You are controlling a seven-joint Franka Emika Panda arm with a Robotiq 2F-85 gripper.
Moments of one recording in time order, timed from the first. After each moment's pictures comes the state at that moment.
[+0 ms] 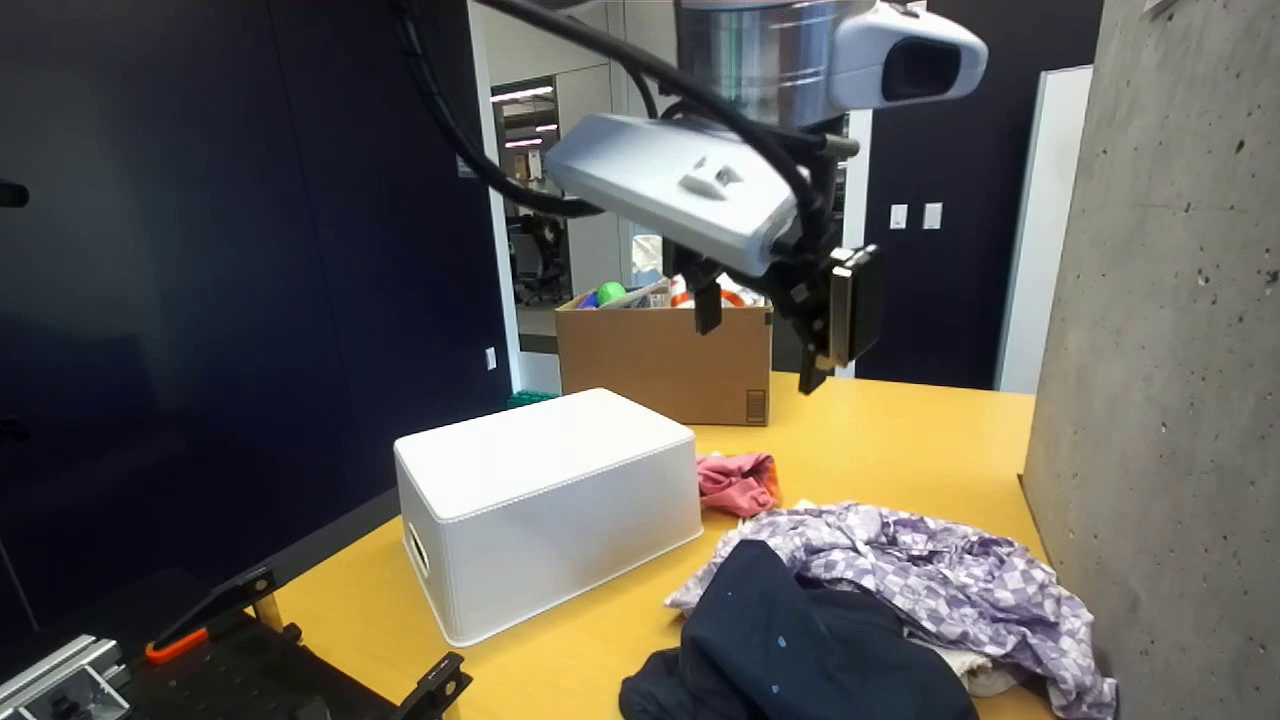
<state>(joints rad) -0.57 0.09 -0.05 -2.21 0.62 2.47 -0.73</state>
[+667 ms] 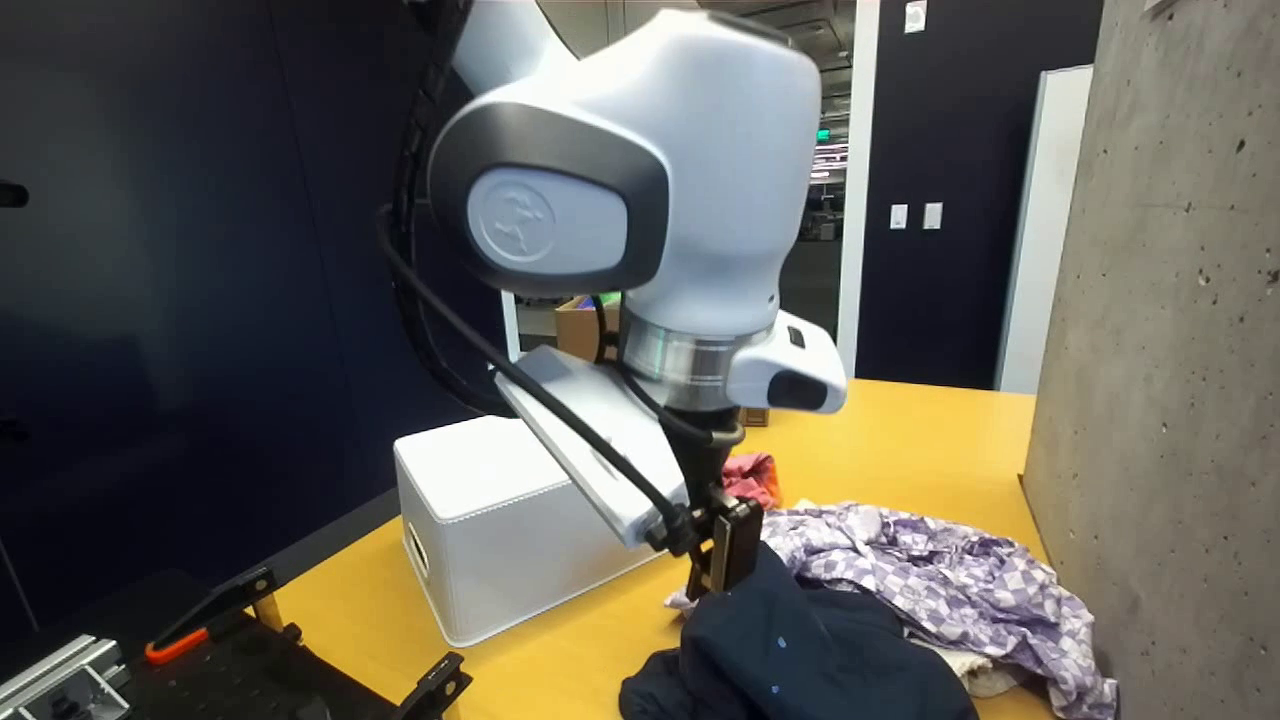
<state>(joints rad) -0.40 0.32 -0.14 -2.27 0.63 2.52 -0.69</state>
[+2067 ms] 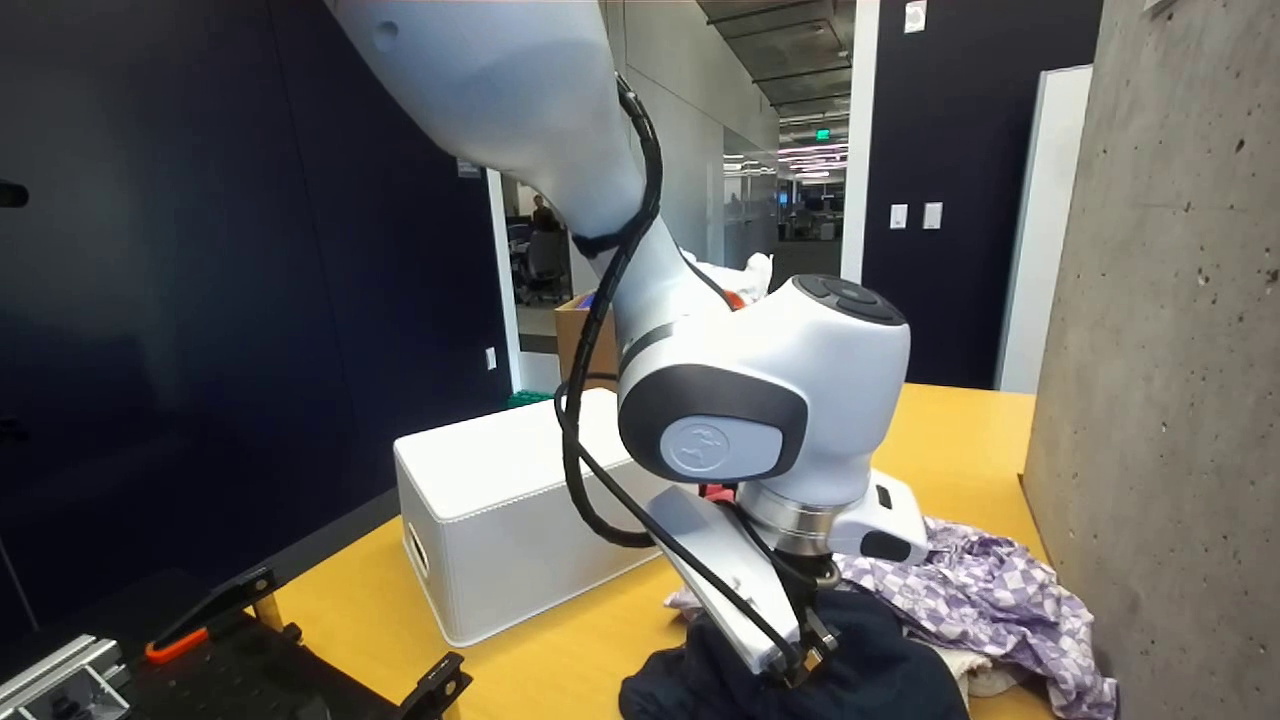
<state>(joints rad) -0.51 0.79 -0.02 -1.85 0.53 2.61 -0.50</state>
